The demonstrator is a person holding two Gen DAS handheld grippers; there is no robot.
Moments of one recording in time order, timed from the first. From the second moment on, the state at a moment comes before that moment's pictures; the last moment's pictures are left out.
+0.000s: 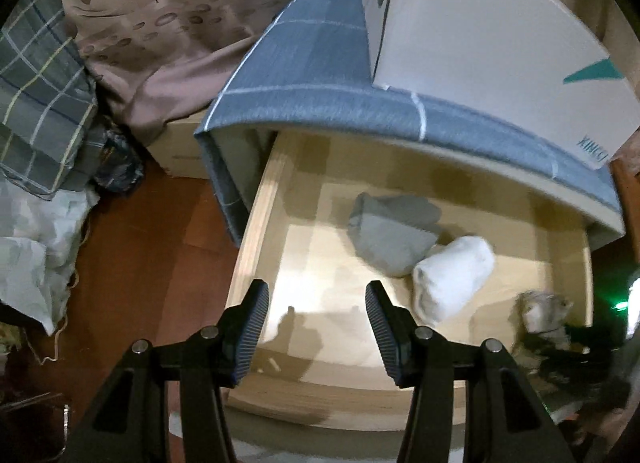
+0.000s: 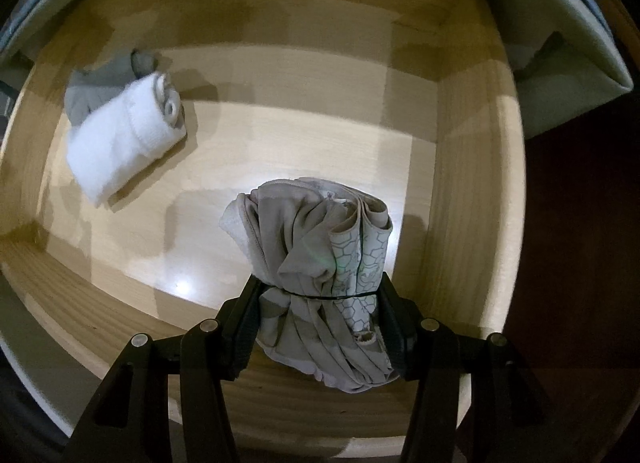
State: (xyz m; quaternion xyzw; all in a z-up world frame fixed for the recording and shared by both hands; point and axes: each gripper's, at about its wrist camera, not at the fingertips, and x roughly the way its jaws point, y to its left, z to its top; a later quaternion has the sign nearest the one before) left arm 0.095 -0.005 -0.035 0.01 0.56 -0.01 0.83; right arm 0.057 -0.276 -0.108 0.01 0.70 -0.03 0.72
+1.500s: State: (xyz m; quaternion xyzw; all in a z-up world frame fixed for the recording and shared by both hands) left arm 0.088 0.019 -0.023 -0.01 0.51 0.05 0.86; right arm 0.126 -0.277 0.163 0.05 0.39 -0.04 0.92
